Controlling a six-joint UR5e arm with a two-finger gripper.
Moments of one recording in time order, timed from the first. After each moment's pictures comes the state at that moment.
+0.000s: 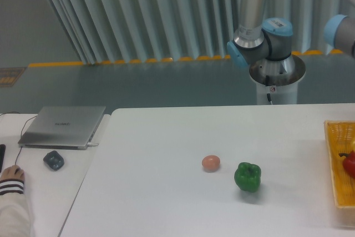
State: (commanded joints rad) arm 2.74 -1.85 -1.56 -1.19 1.65 2.28
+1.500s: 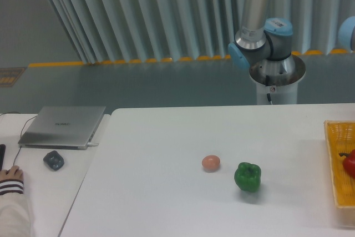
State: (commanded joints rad) arm 2.67 -1.85 -1.54 -1.18 1.62 2.08
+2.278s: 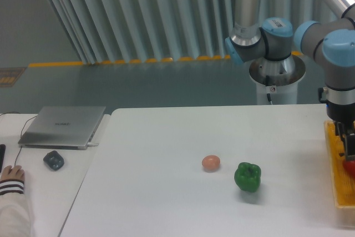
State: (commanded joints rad) arm 2.51 -1.83 -1.55 -1.19 1.63 1.85
